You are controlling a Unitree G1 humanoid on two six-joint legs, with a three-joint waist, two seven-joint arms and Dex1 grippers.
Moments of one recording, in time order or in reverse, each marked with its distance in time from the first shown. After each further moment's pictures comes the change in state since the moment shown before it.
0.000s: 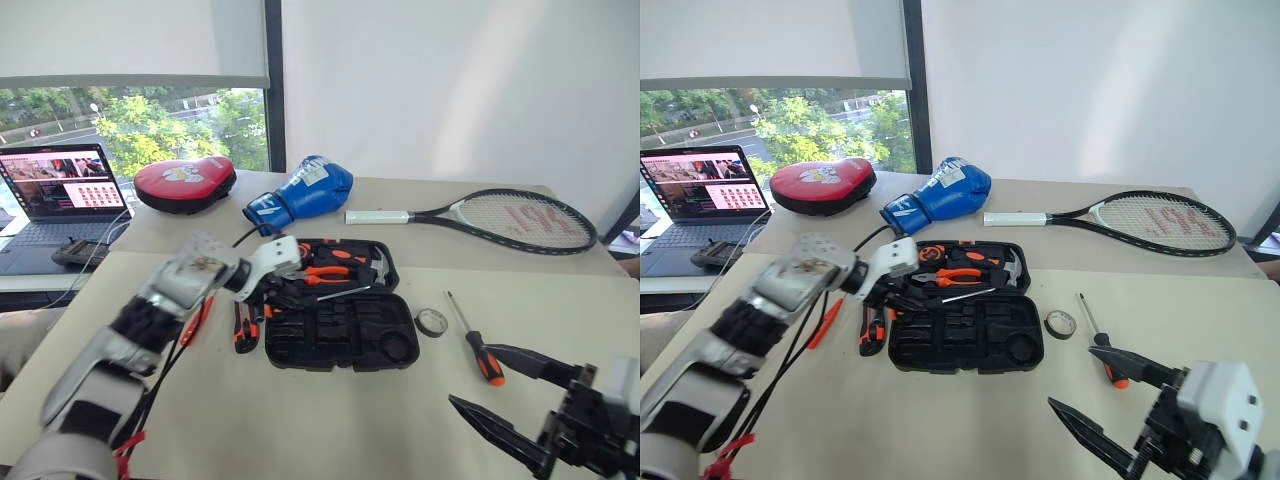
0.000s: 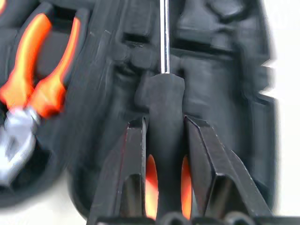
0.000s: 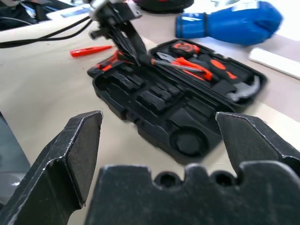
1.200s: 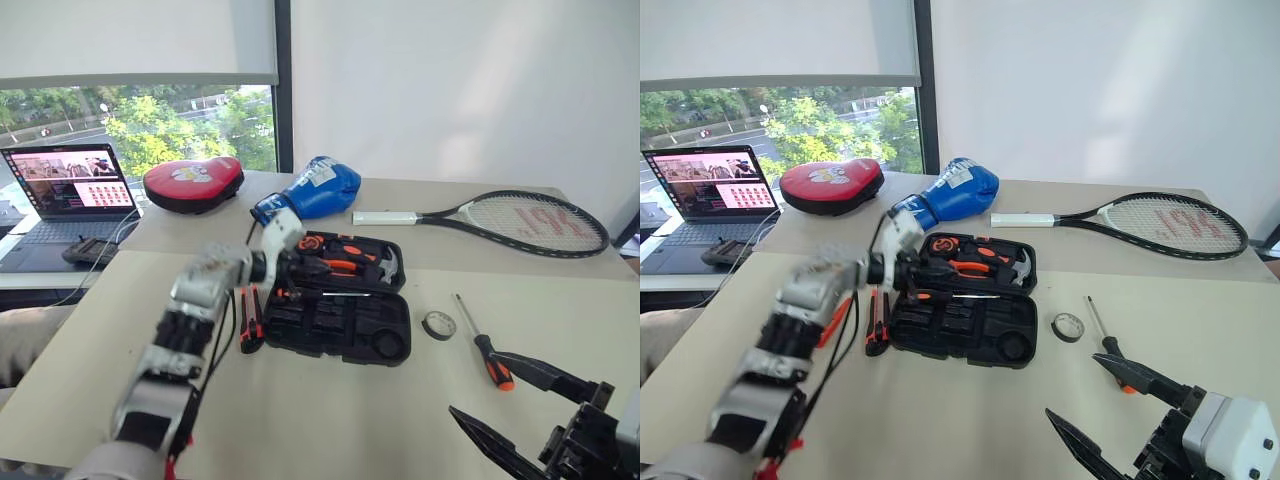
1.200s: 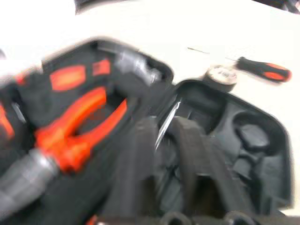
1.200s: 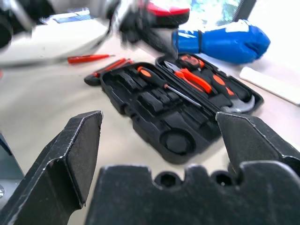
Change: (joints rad) left arm 0.246 -0.342 0.451 -0.044 -0.034 0.052 0.414; right arm 0.217 -0.130 0.202 -0.007 -0.121 -0.407 -0.215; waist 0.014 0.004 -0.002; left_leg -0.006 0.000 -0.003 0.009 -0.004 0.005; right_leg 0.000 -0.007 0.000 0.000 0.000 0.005
